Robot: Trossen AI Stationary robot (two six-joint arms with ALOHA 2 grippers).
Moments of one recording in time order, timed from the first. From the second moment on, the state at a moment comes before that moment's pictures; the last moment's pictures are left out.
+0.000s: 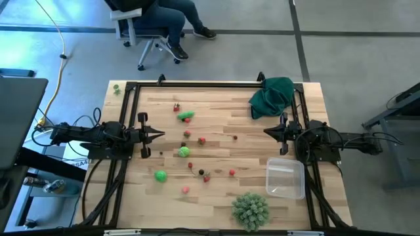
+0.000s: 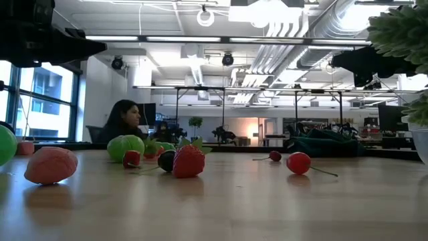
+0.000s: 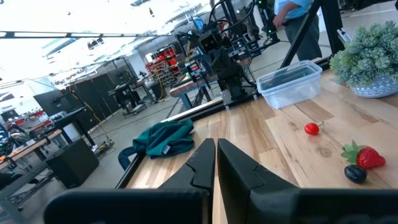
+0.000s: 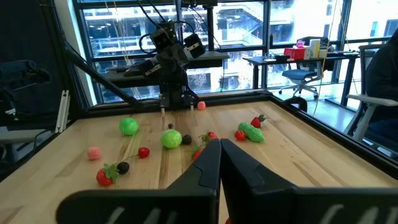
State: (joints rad) left arm 0.00 0.01 0.02 0.03 -0.20 0.44; right arm -0.06 0.01 0.01 0.02 0.06 0.04
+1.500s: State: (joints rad) left arm 0.00 0.01 0.02 0.03 -0.20 0.44; right arm -0.06 0.01 0.01 0.02 0.06 0.04
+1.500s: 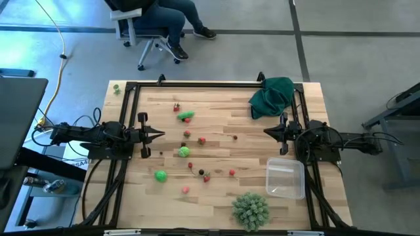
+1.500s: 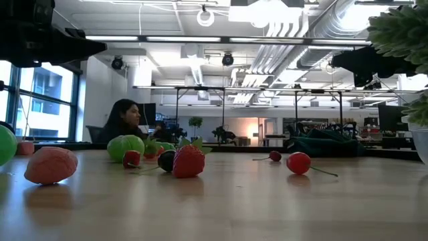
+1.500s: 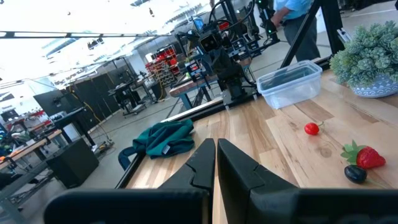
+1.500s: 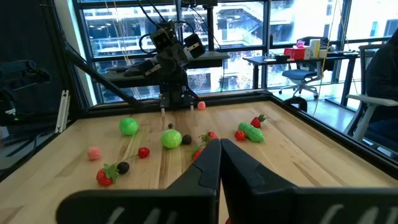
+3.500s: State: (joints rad) left arm 0.00 0.37 0.37 -0.18 -0.37 0.32; right arm -0.05 0.33 0.56 -0.54 0.11 0.61
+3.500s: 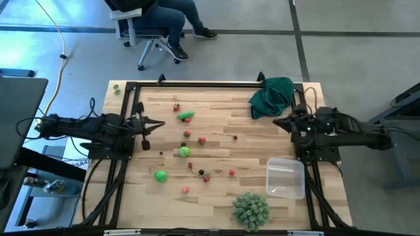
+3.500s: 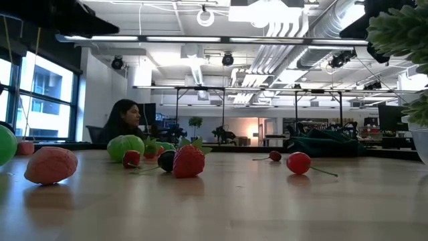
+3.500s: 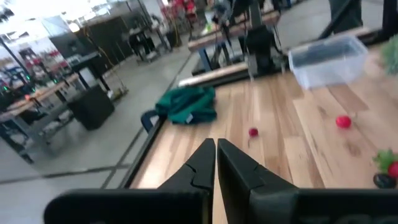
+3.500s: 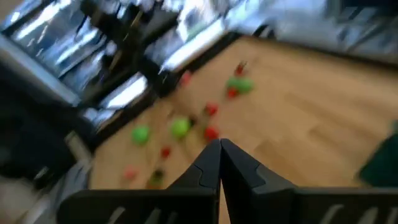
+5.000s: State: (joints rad) left arm 0.00 0.51 0.37 -0.24 -0.33 0.49; right arm 0.66 1.29 0.75 -0.97 0.06 1.43
